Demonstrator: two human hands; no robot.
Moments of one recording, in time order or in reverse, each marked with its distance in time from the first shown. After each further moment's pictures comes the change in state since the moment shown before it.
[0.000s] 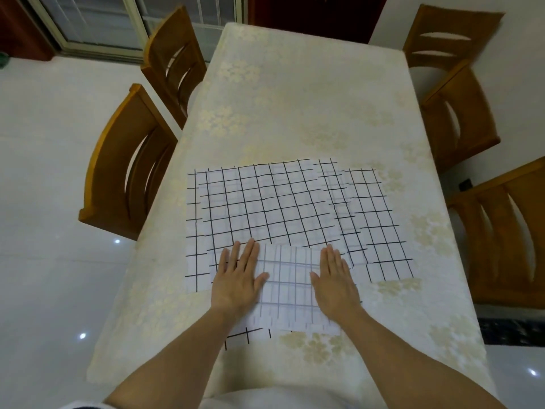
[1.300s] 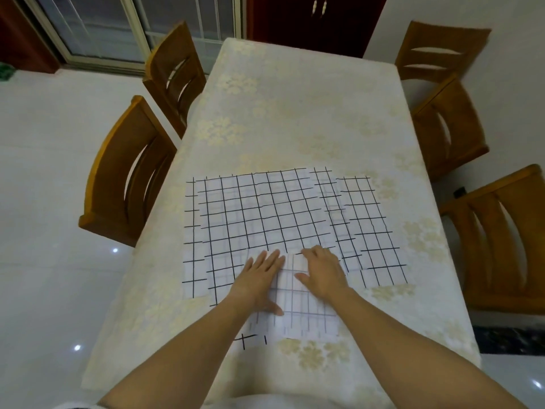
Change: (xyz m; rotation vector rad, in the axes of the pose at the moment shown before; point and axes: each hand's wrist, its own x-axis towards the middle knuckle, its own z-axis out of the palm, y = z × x) left_hand 0.031 0.035 -0.021 -0.051 -0.287 0.248; right_hand 0.030 -0.012 -0.042 0.116 0.086 -0.093
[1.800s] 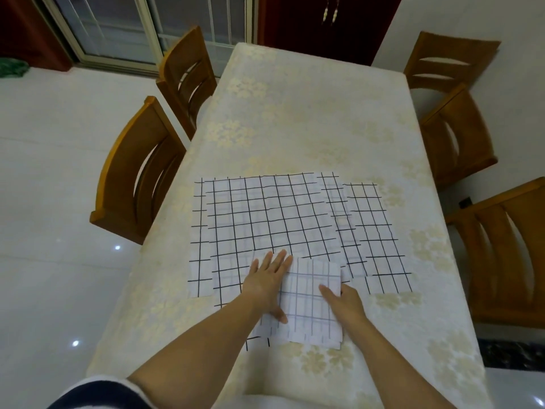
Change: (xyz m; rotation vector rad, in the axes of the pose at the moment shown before) left_hand 0.005 0.013 -0.005 0.041 -0.068 -0.080; right_hand -0.056 0.013 0.008 0.972 -0.043 0.572
